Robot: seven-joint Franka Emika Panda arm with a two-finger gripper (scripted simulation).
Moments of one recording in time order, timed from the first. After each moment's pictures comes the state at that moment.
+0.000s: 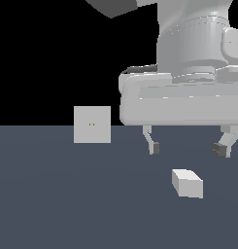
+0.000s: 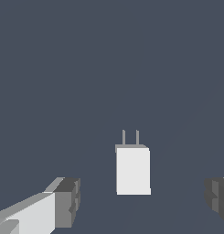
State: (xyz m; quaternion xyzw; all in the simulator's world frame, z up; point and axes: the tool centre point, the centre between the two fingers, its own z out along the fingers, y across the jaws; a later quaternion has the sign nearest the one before) arm -0.110 -0.103 0.062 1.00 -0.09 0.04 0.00
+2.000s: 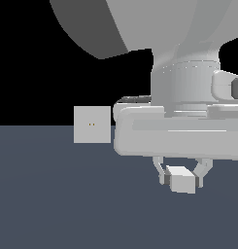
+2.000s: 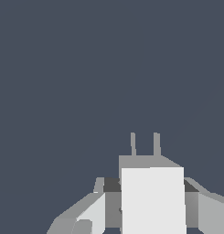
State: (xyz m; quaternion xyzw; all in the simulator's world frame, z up) arm -0.106 -0.095 0.016 1.00 -0.09 0.04 0.00
